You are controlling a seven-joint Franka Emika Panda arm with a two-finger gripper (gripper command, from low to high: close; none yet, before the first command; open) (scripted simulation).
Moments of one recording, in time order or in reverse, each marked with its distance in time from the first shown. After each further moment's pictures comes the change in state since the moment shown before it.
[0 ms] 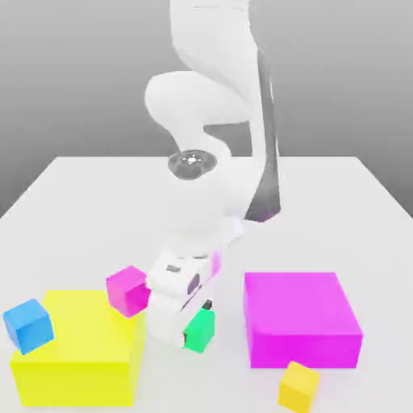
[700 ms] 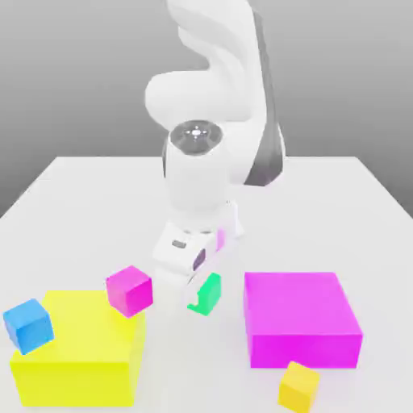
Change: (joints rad) arm 0.041 -0.355 -0.104 0.010 -0.227 -0.517 0.187
